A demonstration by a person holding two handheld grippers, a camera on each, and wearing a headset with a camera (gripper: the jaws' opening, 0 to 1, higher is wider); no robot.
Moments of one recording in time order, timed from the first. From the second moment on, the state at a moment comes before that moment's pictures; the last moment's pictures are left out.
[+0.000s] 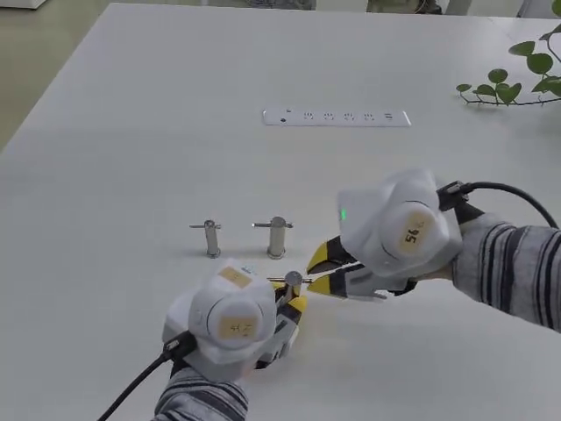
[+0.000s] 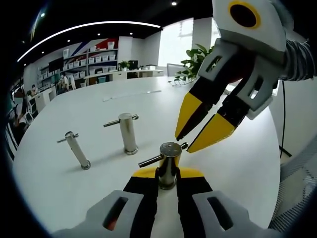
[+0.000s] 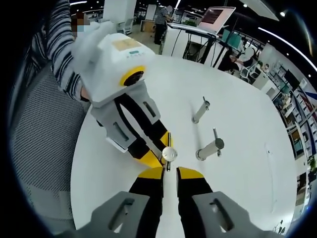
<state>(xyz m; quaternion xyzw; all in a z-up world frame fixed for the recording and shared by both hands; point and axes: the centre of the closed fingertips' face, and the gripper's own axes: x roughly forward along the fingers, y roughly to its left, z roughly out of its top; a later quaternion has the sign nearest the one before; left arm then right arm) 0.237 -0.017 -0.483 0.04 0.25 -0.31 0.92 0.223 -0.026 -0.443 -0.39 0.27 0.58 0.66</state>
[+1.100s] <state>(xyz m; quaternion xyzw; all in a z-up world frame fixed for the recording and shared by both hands) 0.236 -0.016 -0.483 0.04 0.26 -0.31 0.91 0.222 -0.022 -0.445 -0.38 0.27 0.59 0.66</state>
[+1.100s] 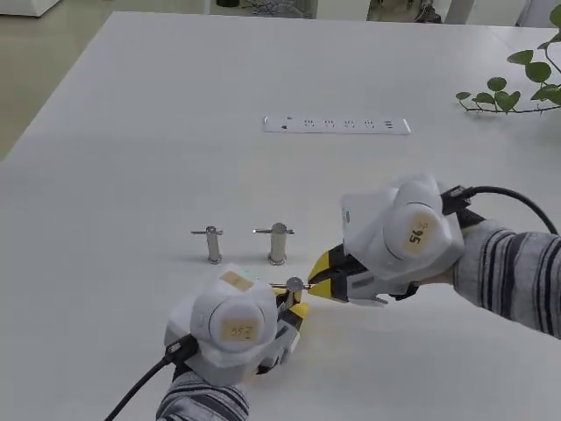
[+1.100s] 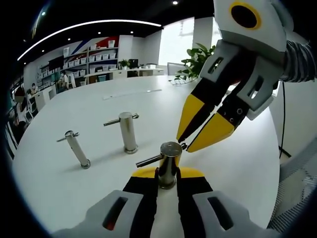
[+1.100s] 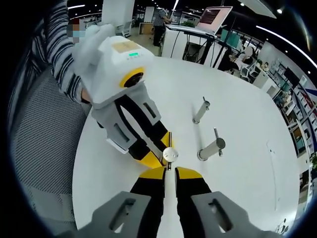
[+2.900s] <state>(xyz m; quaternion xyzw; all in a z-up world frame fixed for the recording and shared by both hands) 0.211 0.050 -0.425 0.01 0.21 -0.31 0.93 0.228 -0.007 -0.453 -0.31 0.30 0.60 0.67</state>
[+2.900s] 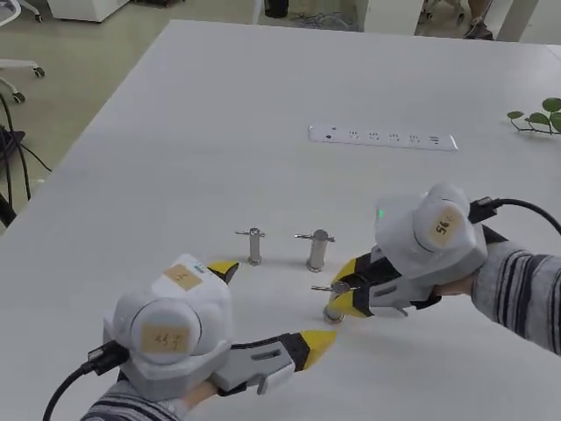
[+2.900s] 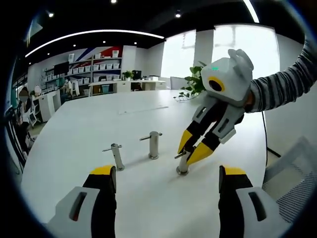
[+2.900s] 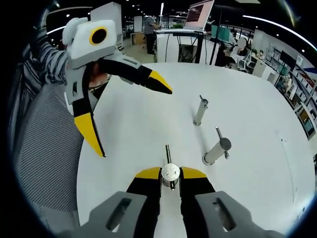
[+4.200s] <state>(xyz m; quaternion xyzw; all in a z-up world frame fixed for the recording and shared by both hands) 0.220 0.080 -0.419 0.02 0.22 -0.28 0.93 0.290 -0.054 -0.450 -0.33 0.33 0.57 0.67</state>
